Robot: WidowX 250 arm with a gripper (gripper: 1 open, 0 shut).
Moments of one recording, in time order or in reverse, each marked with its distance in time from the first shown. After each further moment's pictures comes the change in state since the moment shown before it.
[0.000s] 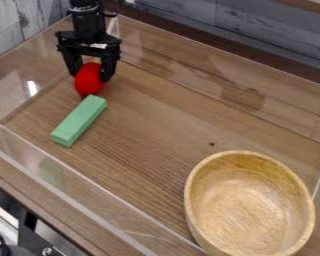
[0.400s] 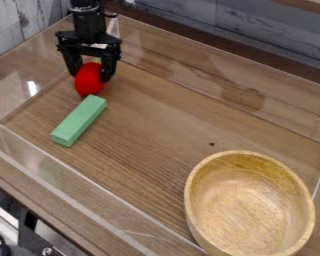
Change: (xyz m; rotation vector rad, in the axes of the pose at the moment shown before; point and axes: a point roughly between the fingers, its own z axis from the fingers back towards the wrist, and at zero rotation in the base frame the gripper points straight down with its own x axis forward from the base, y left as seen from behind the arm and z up) arm 0.000 -0.002 0.000 0.005 0.001 0.006
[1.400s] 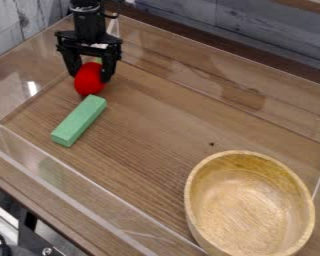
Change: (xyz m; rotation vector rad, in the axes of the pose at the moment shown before) arm 0.001 -0.007 0.000 0.008 0.003 0.015
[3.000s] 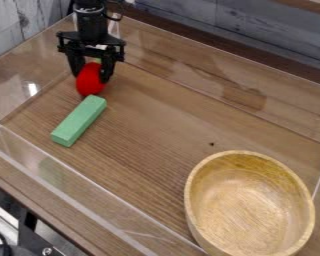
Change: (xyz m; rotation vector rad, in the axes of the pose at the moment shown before) arm -0.001 -0.008 -0.002 0.017 0.008 0.024
